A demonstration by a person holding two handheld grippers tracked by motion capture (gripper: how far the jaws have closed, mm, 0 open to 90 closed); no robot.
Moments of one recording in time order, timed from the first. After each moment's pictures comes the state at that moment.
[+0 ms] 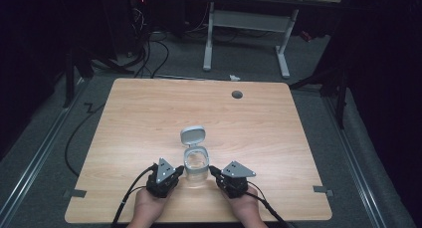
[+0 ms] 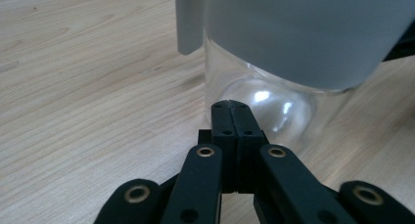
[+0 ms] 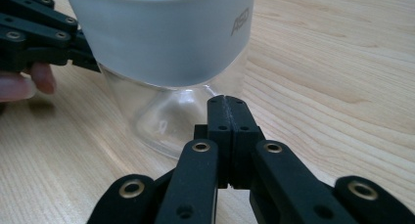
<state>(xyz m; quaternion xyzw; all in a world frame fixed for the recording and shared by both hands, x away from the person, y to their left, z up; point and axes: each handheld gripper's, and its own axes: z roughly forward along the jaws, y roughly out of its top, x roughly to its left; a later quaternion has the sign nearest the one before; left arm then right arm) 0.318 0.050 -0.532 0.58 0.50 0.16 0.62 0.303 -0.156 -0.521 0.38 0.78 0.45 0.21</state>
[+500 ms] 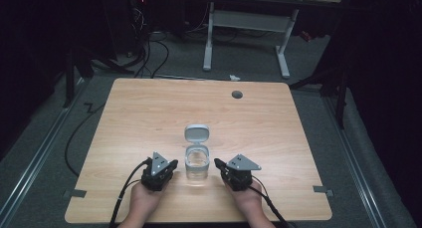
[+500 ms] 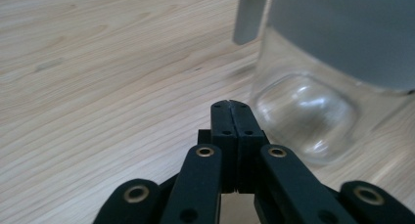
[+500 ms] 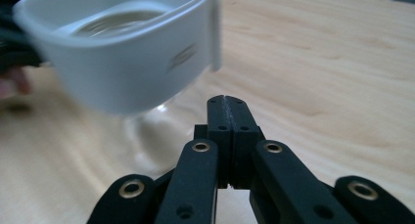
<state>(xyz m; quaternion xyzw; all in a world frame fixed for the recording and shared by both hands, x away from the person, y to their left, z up) 0.334 0.071 -0.531 0.57 0.51 0.18 0.61 0.321 -0.169 -0.510 0.40 0.76 0.45 0.23</state>
